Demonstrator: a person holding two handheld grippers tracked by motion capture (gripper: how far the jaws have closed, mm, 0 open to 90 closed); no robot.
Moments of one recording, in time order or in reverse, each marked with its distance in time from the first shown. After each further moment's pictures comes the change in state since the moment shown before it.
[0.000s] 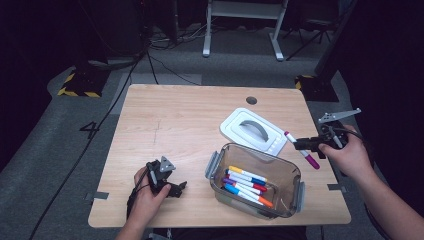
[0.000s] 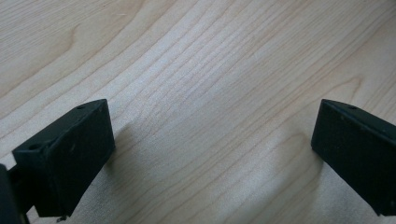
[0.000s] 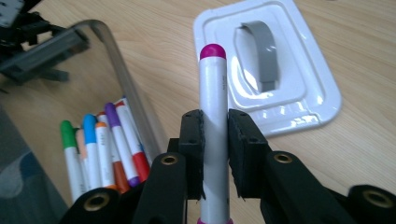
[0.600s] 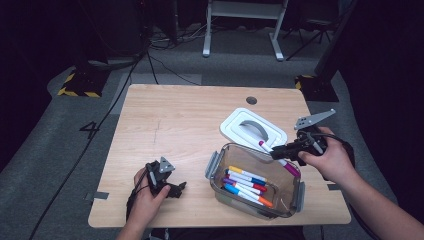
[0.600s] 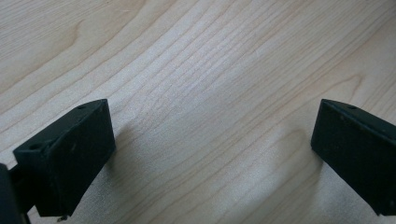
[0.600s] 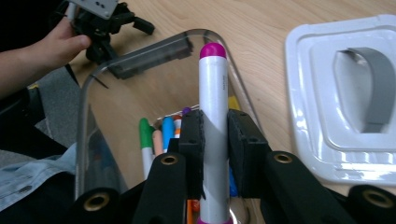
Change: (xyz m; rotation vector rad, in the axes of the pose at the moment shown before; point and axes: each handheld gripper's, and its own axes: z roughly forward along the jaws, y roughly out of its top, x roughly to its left) left arm 0.000 -0.002 -0.002 0.001 0.015 -0.003; right arm 0.069 0.026 0.019 0.041 0.177 -0.146
